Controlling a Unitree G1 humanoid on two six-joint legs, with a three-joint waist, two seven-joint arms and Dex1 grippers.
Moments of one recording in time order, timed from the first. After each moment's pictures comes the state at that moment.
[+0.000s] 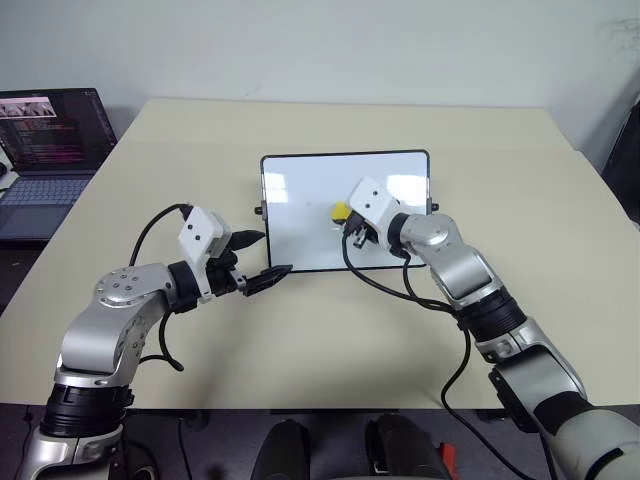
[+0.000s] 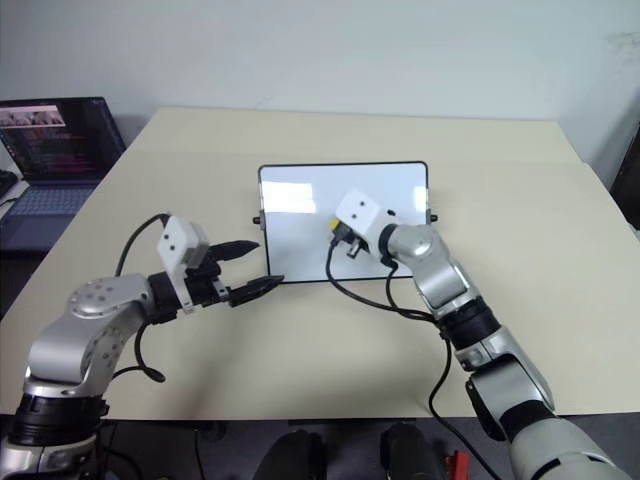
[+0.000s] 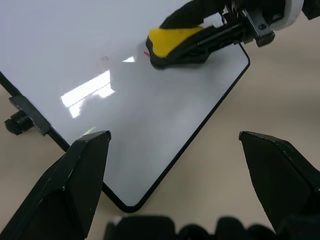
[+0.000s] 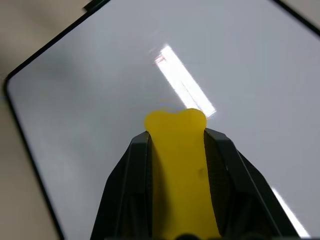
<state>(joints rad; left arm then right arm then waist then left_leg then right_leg) -0.27 0.71 0.11 -0.23 -0.46 0.54 -0.86 -0.81 -0.28 0.39 0.21 -0.10 0.42 0.61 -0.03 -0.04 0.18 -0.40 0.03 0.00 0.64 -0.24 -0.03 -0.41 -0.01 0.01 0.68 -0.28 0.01</state>
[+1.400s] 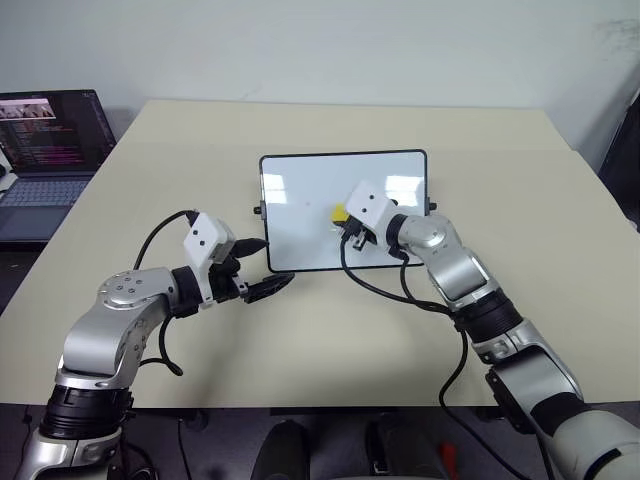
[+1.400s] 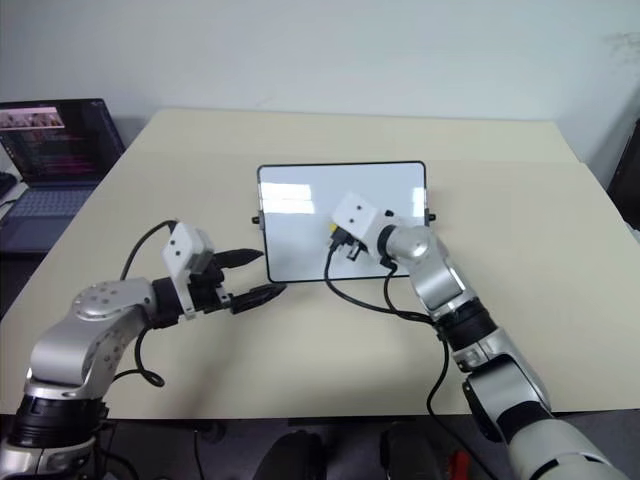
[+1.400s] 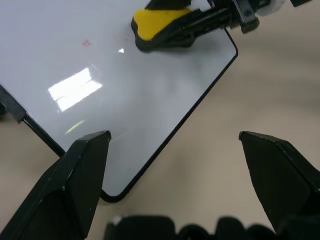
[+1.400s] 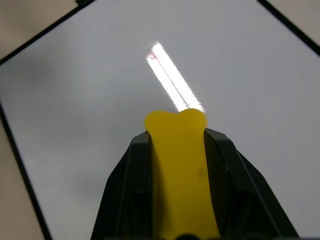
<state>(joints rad) -0.25 0.73 0.10 -0.23 -0.47 0.57 -0.90 -0.82 -0.28 0.34 0.23 -0.17 0.38 0.58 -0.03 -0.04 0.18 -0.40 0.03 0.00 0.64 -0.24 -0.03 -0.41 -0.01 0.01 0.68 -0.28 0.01</state>
